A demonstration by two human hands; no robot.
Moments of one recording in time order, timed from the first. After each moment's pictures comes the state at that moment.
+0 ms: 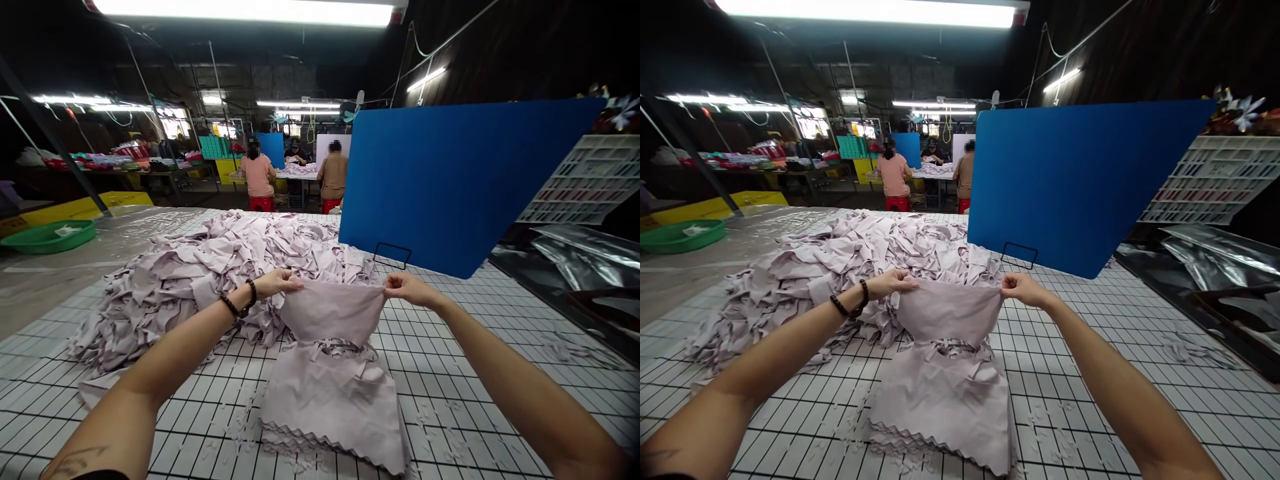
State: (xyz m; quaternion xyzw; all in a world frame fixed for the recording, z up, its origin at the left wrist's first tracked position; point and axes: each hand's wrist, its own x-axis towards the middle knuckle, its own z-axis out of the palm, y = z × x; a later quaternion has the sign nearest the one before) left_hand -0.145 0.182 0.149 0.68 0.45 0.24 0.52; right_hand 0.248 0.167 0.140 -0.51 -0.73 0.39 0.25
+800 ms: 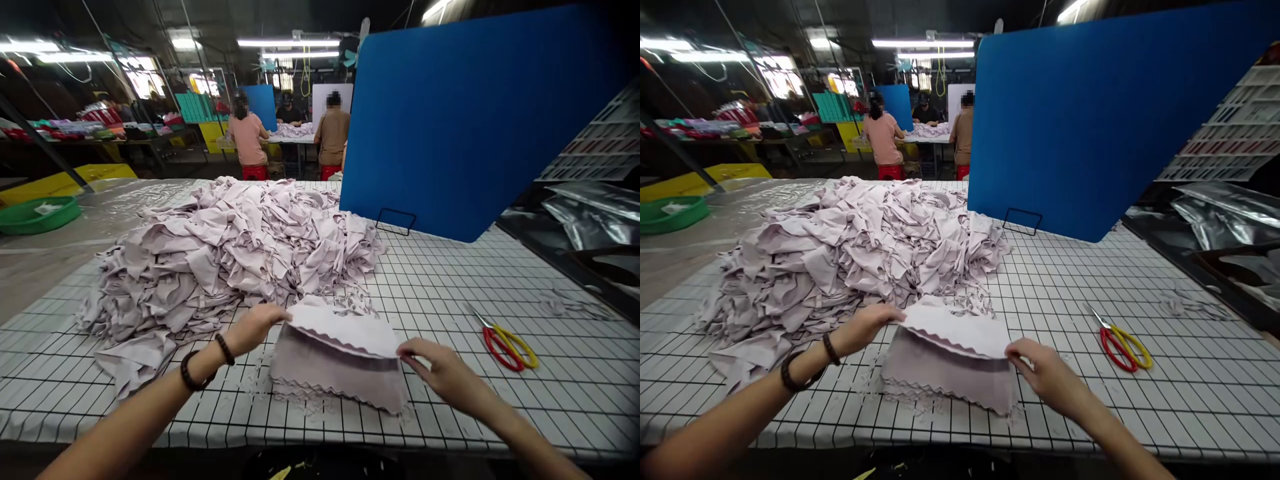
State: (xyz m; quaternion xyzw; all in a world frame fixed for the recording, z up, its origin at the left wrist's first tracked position) left_hand -0.187 0.055 0.074 0.88 0.38 0.18 0.19; right_hand 0.217 -0.037 0.084 -0.54 -0.75 0.31 0.21
